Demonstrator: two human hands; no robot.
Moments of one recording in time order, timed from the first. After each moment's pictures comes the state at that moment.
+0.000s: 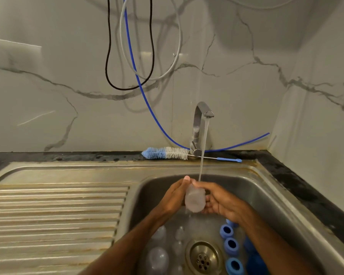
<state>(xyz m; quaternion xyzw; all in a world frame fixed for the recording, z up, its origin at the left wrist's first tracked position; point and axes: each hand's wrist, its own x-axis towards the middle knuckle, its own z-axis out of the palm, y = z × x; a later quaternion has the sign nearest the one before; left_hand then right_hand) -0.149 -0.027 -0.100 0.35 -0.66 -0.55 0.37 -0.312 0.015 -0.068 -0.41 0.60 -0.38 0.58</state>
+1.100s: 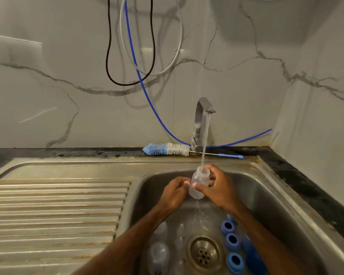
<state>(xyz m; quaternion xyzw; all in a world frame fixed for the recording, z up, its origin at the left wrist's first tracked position) -0.150 -0.048 -0.131 0.44 -0.65 -0.49 0.38 -0.312 0.007 -0.083 -0.60 0.65 -0.41 0.21</state>
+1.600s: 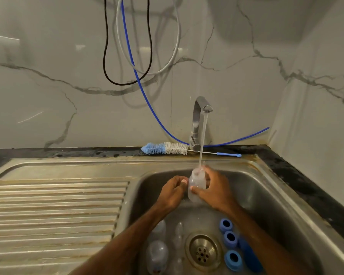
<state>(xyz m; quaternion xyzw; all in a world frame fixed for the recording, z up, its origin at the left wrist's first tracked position) -0.150 -0.045 -0.127 0.45 -0.65 -0.48 0.38 -0.304 0.014 -0.079 -0.63 0.65 -0.39 0.17</state>
